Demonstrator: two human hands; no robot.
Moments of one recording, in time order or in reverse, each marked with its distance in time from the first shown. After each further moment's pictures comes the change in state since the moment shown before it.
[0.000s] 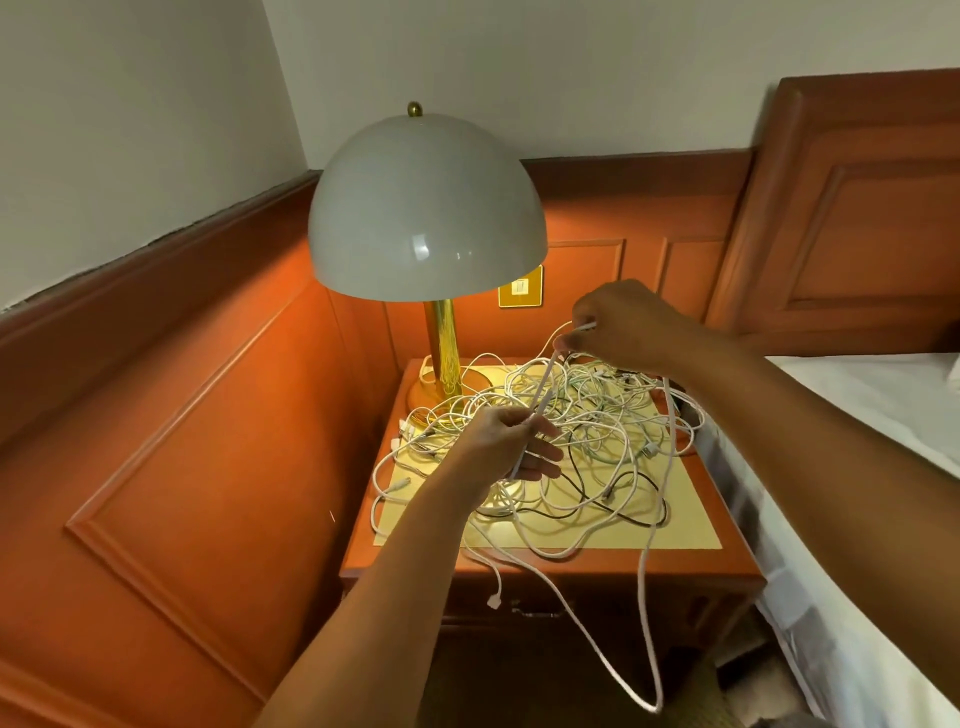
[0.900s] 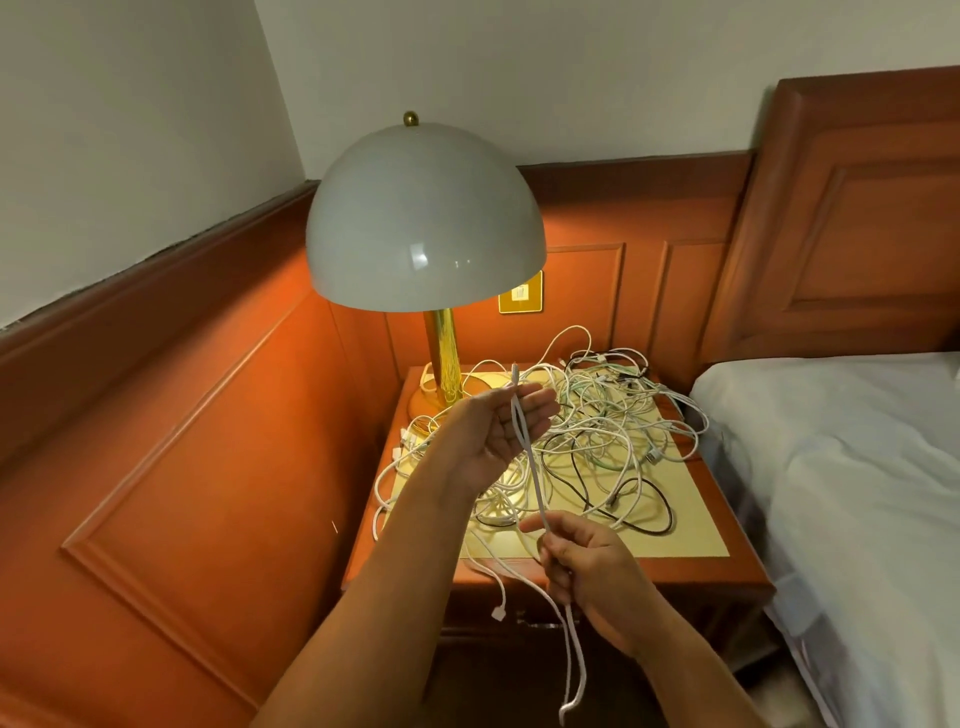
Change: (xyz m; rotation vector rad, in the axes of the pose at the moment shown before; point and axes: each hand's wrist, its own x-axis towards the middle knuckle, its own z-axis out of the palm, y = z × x) left_hand 0.018 0.017 -0.007 -0.741 0.002 -0.100; right_hand -0.141 -0.045 0.156 1.593 -0.163 0.452
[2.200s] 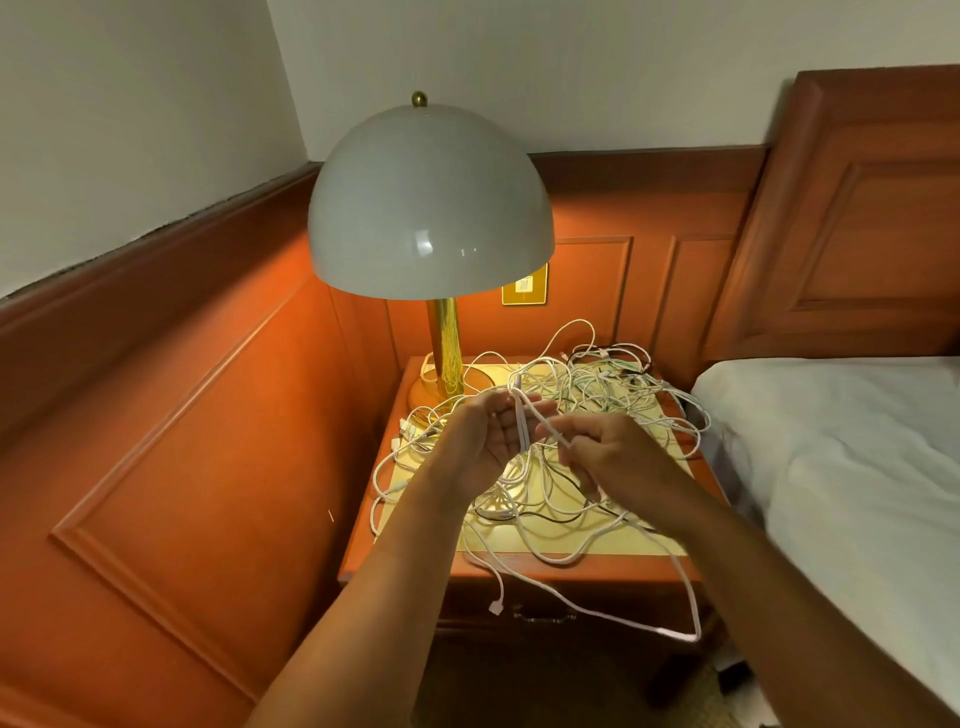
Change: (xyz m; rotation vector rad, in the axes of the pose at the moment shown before) left_hand 0.014 -0.010 -0.024 0.093 -0.058 0.061; right_hand 0.027 -0.099 -0.002 -0.682 0.056 -0.199
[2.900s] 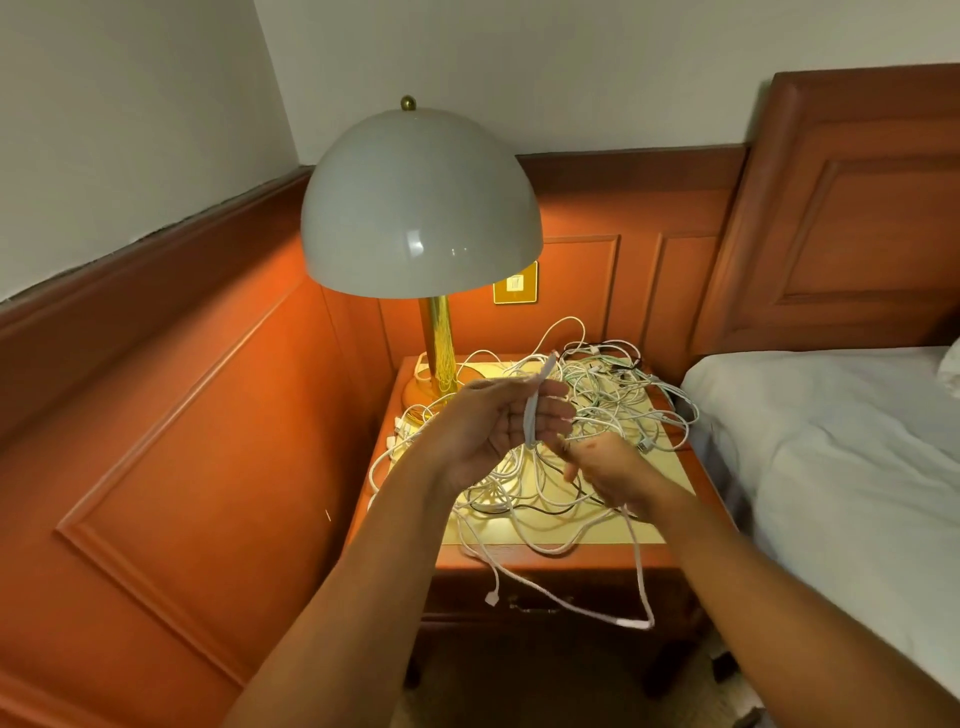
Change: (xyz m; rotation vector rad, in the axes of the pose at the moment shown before) left_hand -0.032 0.017 0.022 0.224 -0.229 0.059; right_hand 0.025 0.062 -0.001 0.014 0.013 0.341
